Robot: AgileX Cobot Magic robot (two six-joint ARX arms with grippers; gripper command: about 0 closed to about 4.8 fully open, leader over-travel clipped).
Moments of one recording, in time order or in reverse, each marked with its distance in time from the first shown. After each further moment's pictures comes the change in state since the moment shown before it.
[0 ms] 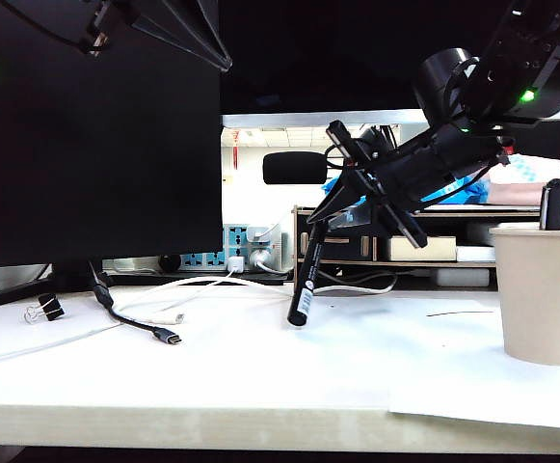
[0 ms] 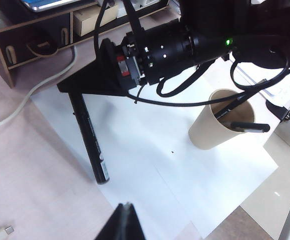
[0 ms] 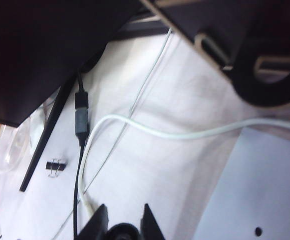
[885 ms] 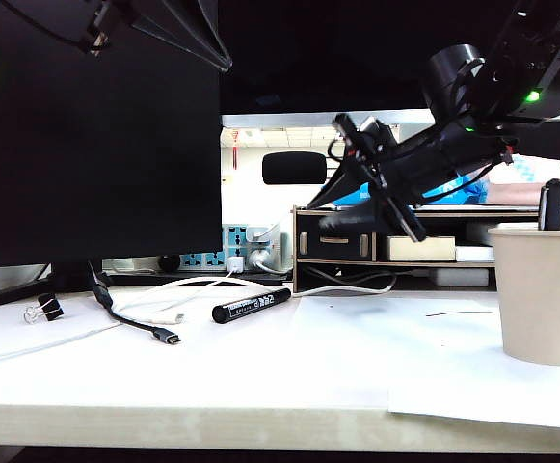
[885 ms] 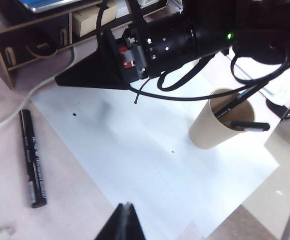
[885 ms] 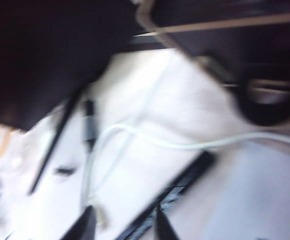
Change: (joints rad) left arm 0.000 -0.001 0.000 0.000 -0.001 0.013; right arm -0.019 -0.002 0.000 0.046 -0.056 0.009
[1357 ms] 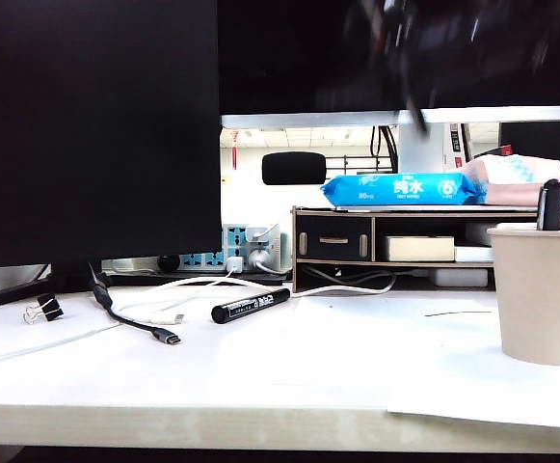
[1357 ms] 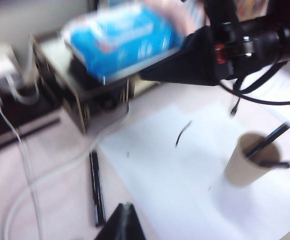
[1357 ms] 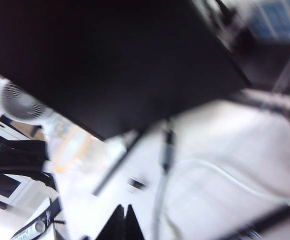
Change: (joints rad) left arm -0.002 -0.208 0.000 0.000 -0.186 0.032; right arm -0.018 -0.270 -0.002 -0.025 -0.121 -0.035
